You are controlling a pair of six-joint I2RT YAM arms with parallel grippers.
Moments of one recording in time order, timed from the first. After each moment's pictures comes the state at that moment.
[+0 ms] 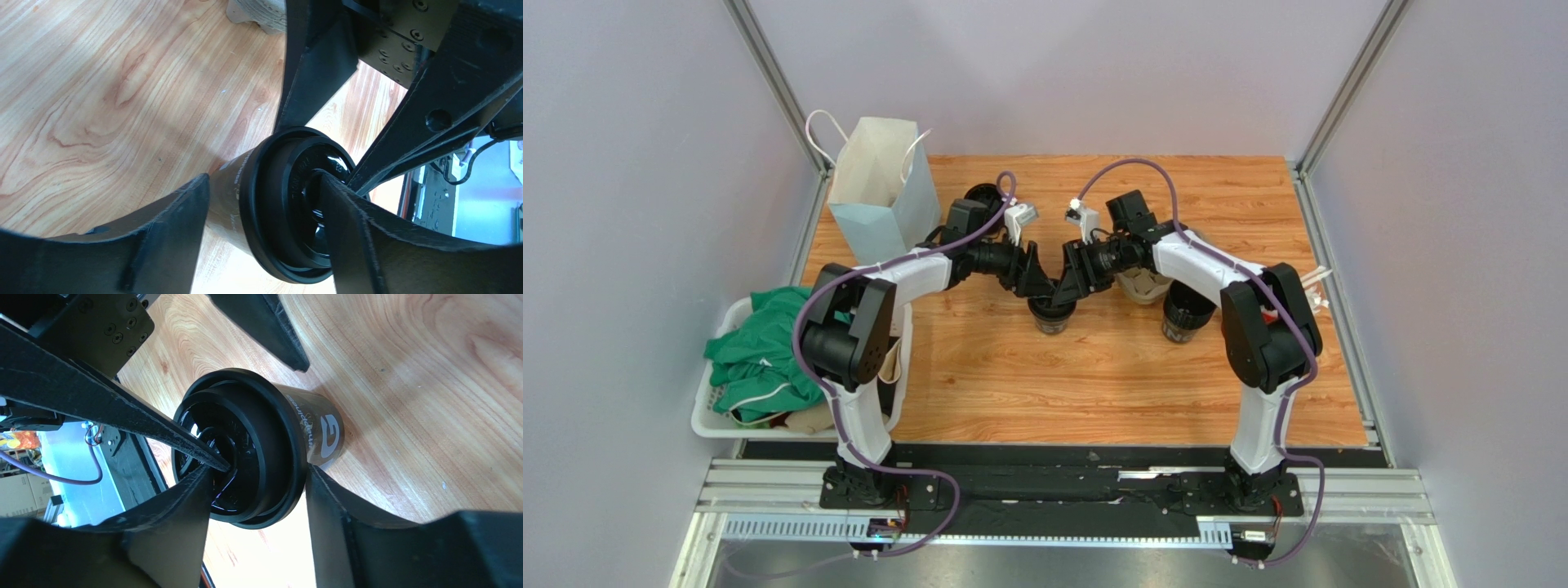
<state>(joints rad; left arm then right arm) -0.37 1.88 1.16 0.02 0.92 -0.05 0.45 1.92 1.38 -0.42 -0.77 0.08</state>
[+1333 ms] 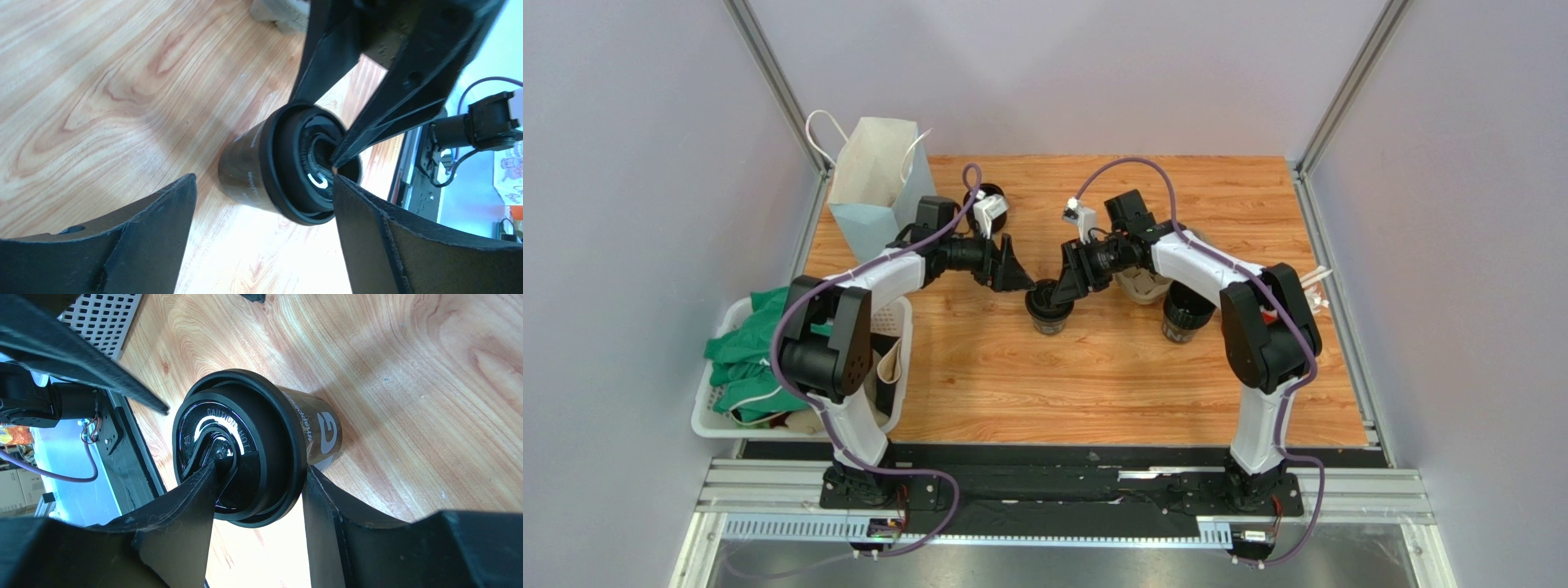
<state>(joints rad) -0.26 1.77 1.11 -0.05 0.95 -0.06 0.46 1.92 1.38 -0.41 -0.78 0.06</state>
